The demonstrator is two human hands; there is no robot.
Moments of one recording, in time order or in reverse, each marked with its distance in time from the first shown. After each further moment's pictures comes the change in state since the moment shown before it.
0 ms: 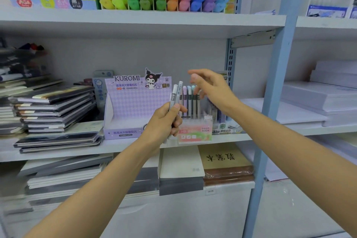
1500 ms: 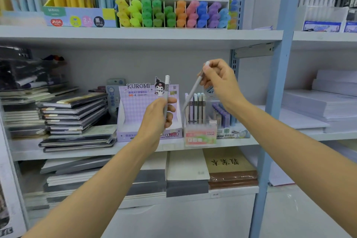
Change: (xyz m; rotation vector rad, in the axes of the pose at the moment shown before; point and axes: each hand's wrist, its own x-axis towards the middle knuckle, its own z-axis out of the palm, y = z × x) left_hand -0.013 0.033 -0.018 -0.192 0.296 -0.045; right_hand 0.001 -0.044 0.002 0.242 0.206 -0.098
